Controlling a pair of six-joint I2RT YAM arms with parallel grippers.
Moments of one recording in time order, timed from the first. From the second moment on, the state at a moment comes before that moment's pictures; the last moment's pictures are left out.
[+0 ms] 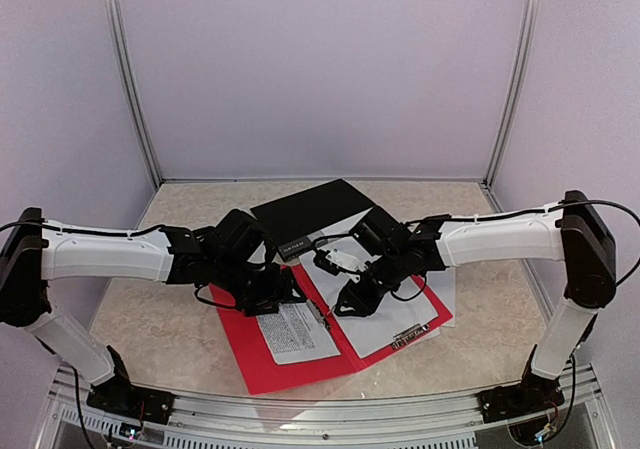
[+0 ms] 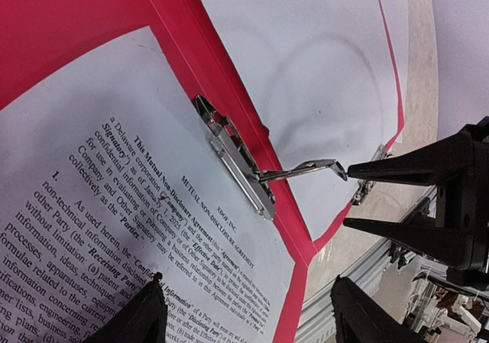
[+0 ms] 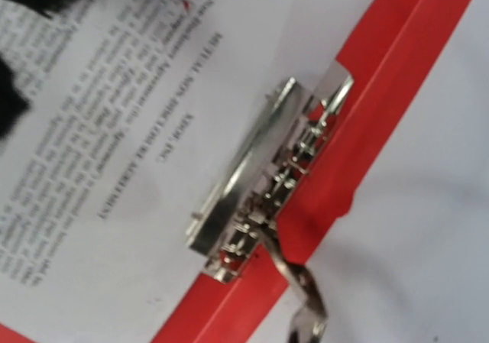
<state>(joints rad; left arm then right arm) -0.90 1.52 0.94 -0.33 0.23 -0.96 0.94 1.75 1.17 -0.45 -0.29 -0.03</state>
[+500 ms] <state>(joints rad) -0.90 1.52 0.94 -0.33 0.23 -0.96 0.94 1.79 1.22 -0.47 -0.21 -0.05</state>
